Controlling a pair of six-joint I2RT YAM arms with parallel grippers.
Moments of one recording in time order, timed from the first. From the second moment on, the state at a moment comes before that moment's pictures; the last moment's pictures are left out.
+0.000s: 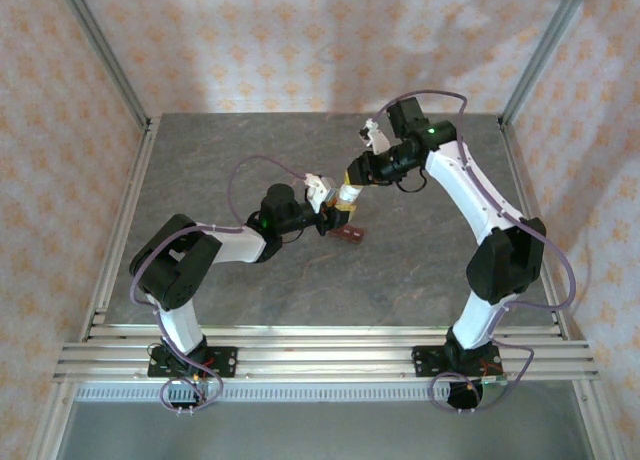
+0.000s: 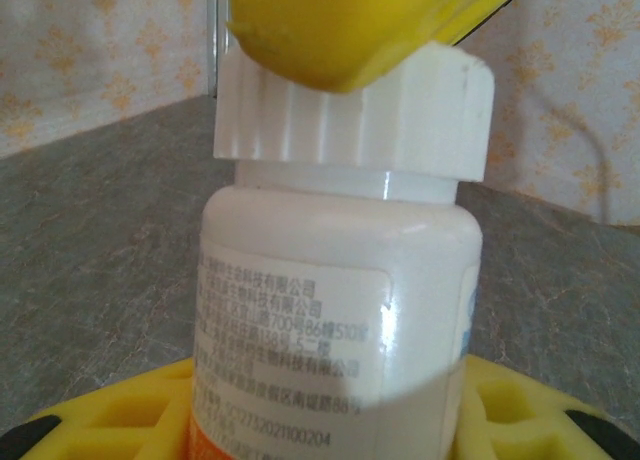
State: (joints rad) left arm -0.57 1.79 0.81 0.84 0.50 -0.07; right arm 0.36 1.75 1.72 -1.06 -0.60 0.15
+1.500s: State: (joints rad) left arm -0.57 1.80 0.81 0.85 0.47 -0.08; right arm 0.34 1.69 1.74 -0.96 -0.35 0.52
